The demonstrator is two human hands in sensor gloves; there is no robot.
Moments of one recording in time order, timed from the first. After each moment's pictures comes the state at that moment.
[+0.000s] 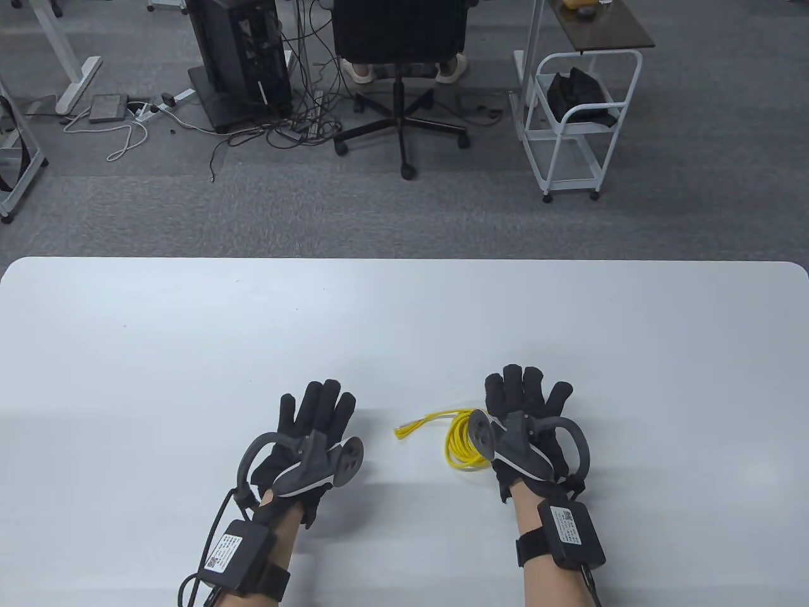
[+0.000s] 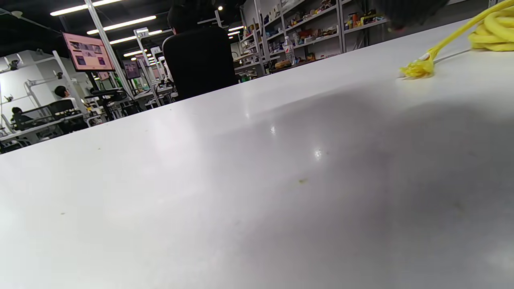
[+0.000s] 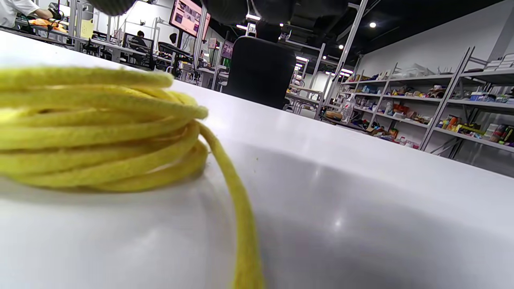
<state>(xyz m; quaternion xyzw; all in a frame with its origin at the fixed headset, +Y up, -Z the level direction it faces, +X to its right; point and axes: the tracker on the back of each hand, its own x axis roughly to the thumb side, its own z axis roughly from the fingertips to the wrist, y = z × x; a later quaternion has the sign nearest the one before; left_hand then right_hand) -0.155 -0.760 -0.319 -0.06 -0.14 -0.15 0.98 0.130 -0.737 -0.344 -0.05 0.03 -0.99 0.11</state>
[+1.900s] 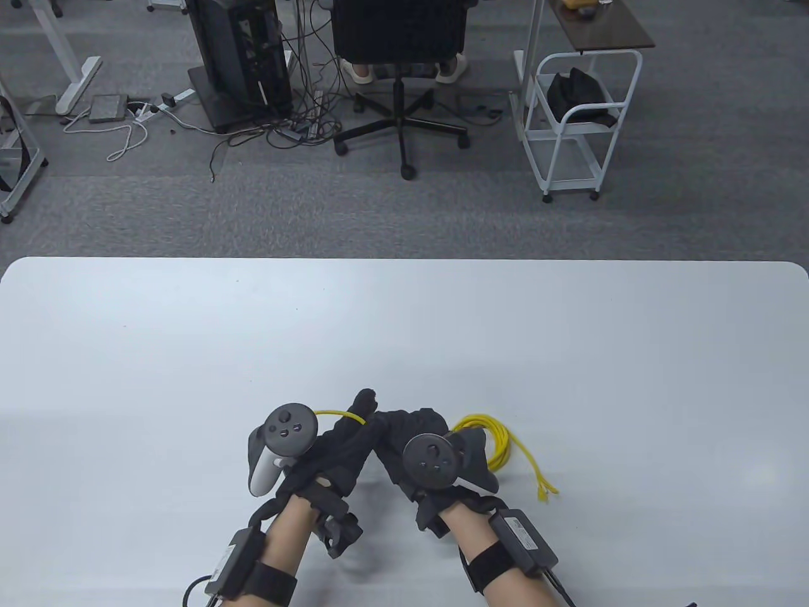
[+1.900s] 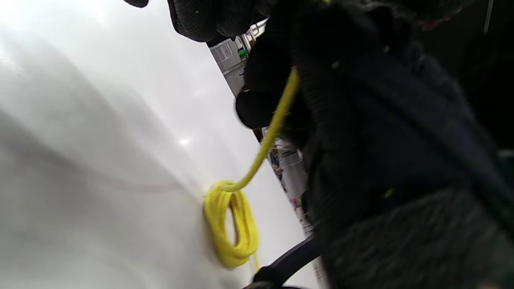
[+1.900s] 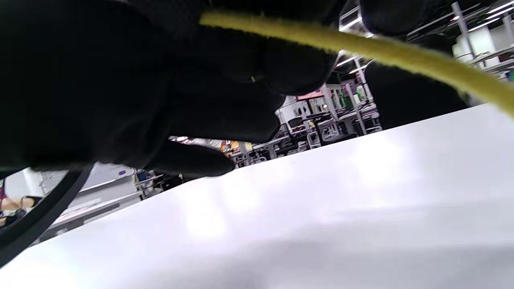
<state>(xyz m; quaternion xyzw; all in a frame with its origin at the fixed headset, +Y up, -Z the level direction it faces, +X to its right) -0.162 -0.742 -0.316 -0.15 -0.14 0.53 0.82 0.022 -0.715 -0.306 -0.29 0.08 -0.93 -0.23</state>
